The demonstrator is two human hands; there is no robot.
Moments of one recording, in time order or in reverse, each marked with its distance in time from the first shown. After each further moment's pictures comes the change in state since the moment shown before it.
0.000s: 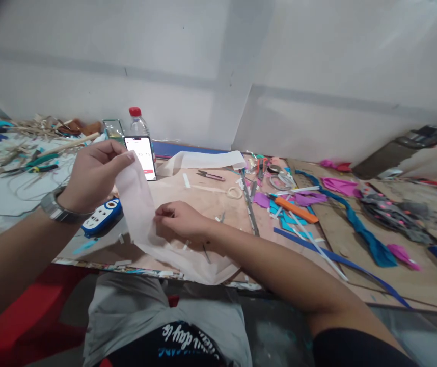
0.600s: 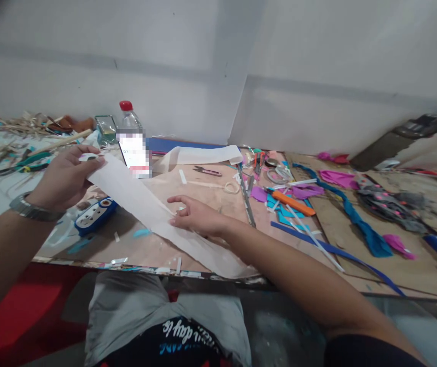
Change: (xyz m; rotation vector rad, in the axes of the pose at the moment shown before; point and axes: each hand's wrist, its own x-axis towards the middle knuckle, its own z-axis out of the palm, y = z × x) left_hand 0.007 -0.042 -0.054 -0.103 0.056 -0.359; right_hand -0.041 -0.006 -0.034 0.122 -0.061 0.207
